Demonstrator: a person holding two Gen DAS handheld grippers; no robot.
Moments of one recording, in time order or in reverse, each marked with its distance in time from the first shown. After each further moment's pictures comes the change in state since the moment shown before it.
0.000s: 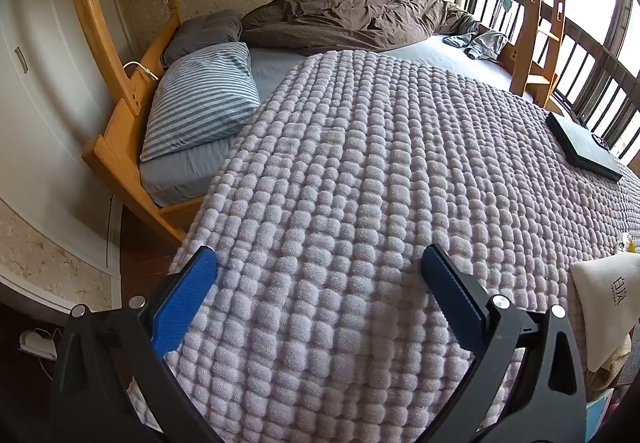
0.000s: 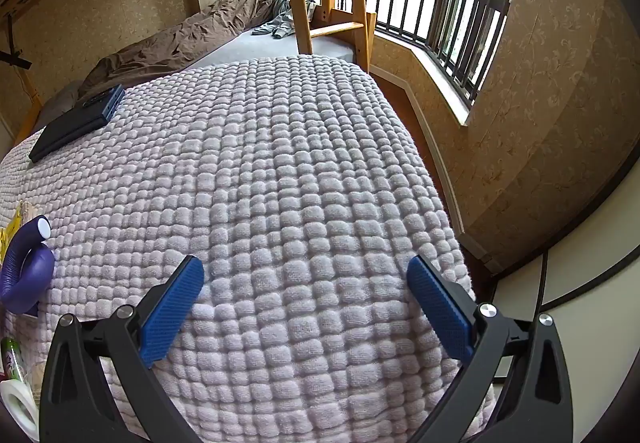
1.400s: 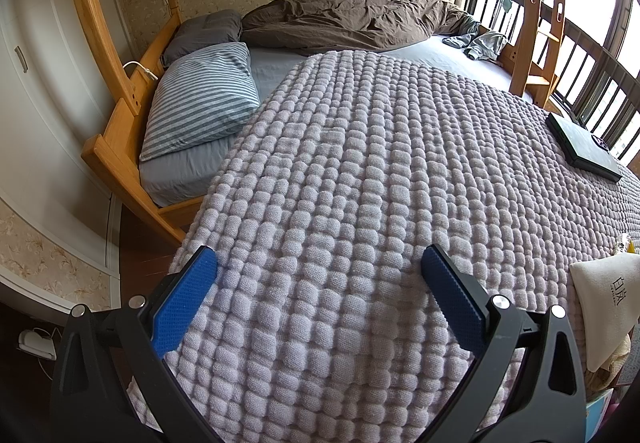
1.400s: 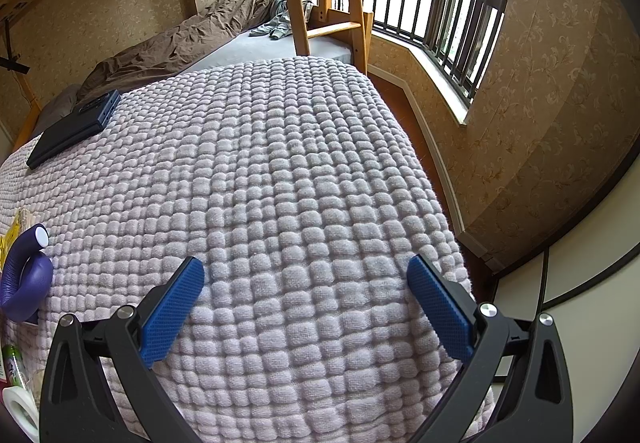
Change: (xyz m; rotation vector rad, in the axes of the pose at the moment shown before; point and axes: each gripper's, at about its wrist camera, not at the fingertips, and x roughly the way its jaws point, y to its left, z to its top) left arm 0.000 0.000 0.000 0.000 -0.001 0.000; right arm 0.003 0.001 0.001 0.000 0.009 0.000
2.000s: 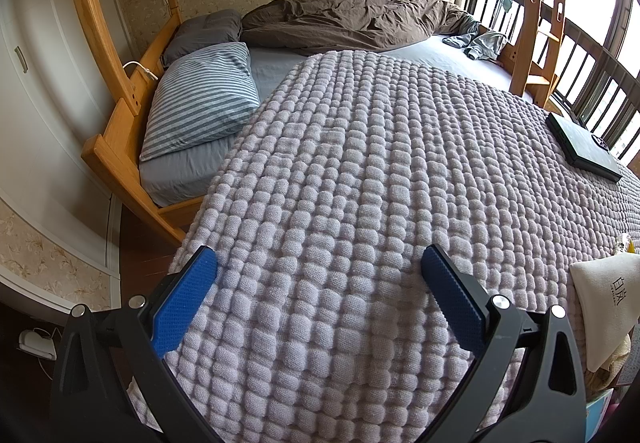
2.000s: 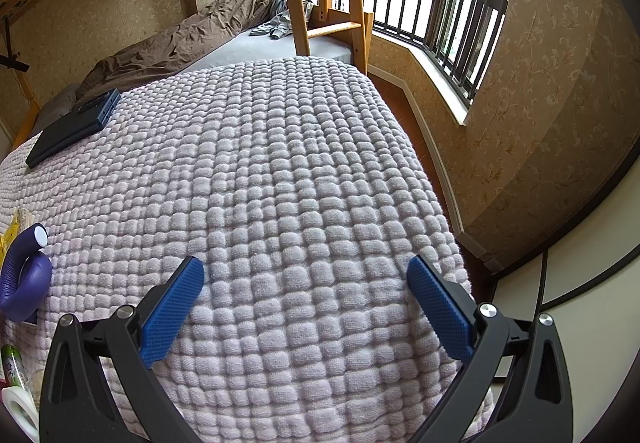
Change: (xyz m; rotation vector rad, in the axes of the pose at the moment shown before) left arm 0.000 0.000 0.000 0.000 0.000 0.000; right arm 0.002 0.000 0.000 -0.004 0.000 0.000
